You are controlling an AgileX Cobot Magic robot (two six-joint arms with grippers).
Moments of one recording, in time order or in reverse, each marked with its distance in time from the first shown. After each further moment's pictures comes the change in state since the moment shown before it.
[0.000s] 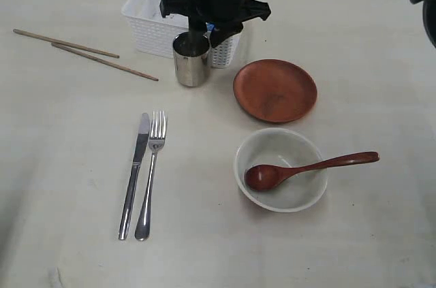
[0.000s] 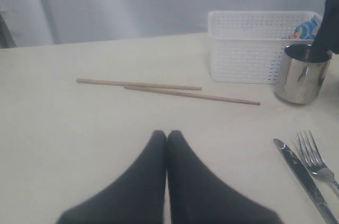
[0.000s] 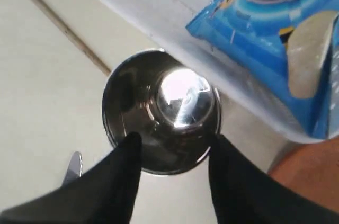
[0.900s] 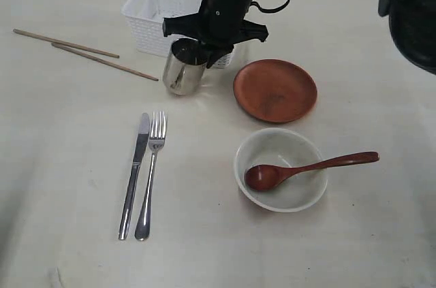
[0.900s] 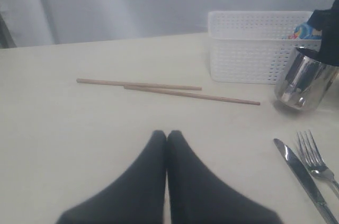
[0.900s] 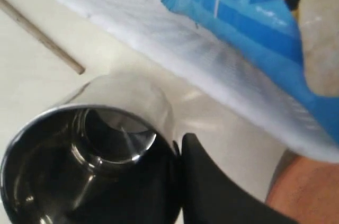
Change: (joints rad) left arm 0.000 0.000 0.000 0.000 0.000 0.000; right arm 0.000 0.085 -0.017 0.008 0.025 0.051
